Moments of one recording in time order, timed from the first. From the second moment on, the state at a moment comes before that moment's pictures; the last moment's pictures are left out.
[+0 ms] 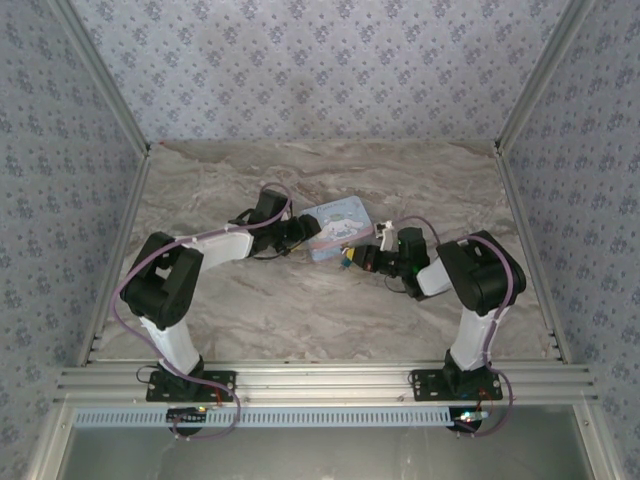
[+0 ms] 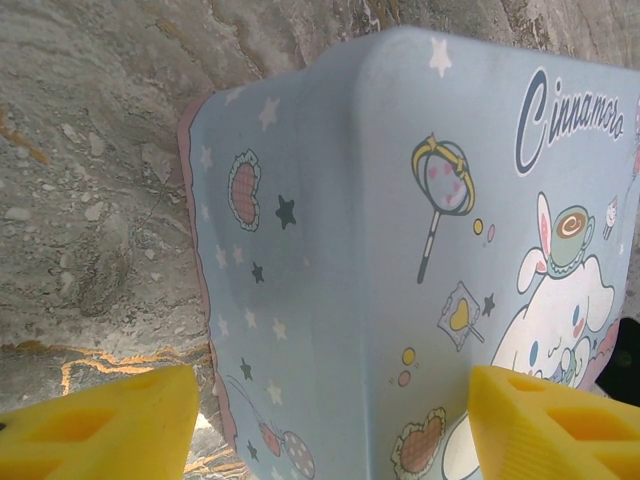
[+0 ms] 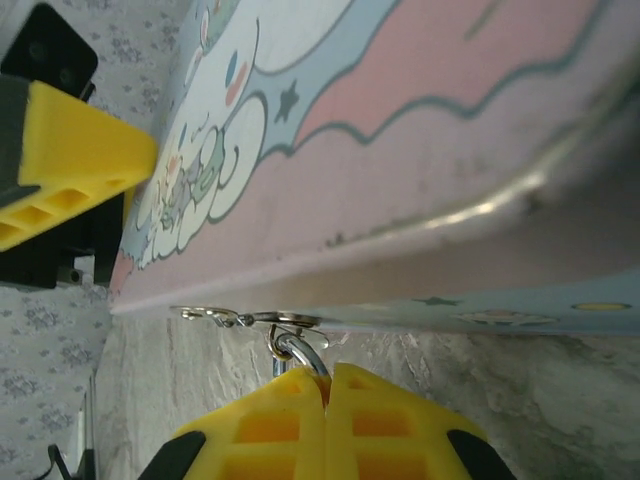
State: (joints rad) left arm -0.54 1.78 1.02 -0.07 0.30 -0.97; right arm 0.34 1.85 0.49 0.91 -0.66 0.73
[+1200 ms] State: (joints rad) left arm -0.52 1.48 0.93 -0.20 0.17 -0.91; right arm 0.32 1.16 0.58 0.08 -0.39 0.52
